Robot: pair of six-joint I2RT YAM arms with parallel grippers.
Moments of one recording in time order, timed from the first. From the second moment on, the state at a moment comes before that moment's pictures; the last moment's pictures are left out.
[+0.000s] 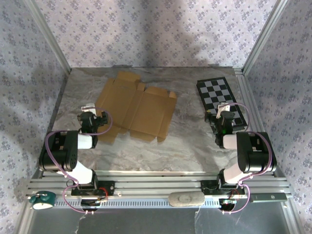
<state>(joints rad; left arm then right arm) 0.00 1.54 0.37 0.75 -0.18 -0.07 -0.01 1.51 0.37 0.71 0.14 -0.02</state>
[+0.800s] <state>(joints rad) -0.12 0.82 0.86 -0.29 -0.15 -0.63 0.48 0.93 1.01 -0.40 0.28 0.48</state>
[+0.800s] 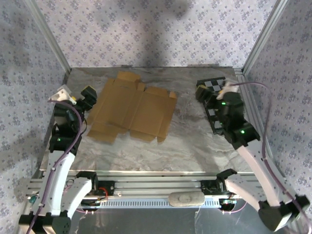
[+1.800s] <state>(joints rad) -0.03 1.16 0.74 -0.71 0.10 -0.74 0.87 1.71 1.25 -0.55 0.09 0.78</state>
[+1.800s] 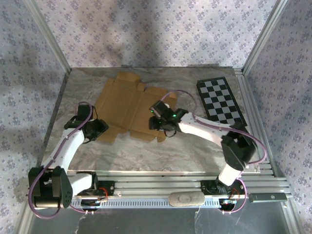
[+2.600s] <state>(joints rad) 0.10 1.19 0.49 -0.42 0.30 -1.05 0.75 1.84 1.29 -0.49 -0.08 0.74</state>
